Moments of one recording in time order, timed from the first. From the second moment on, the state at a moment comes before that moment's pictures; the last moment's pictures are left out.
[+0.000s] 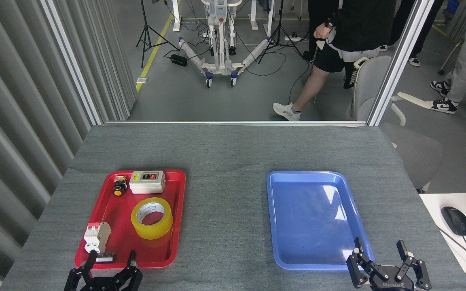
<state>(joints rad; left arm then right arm) 0.20 0.01 0.16 -1.60 -1.45 -0.21 0.20 0.22 -0.06 -0.12 -1.67 1.43 -0.02 -0.10</state>
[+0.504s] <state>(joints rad) 0.20 0.01 0.16 -1.60 -1.45 -0.22 0.20 0.23 -0.06 -0.12 -1.67 1.43 -0.02 -0.11</state>
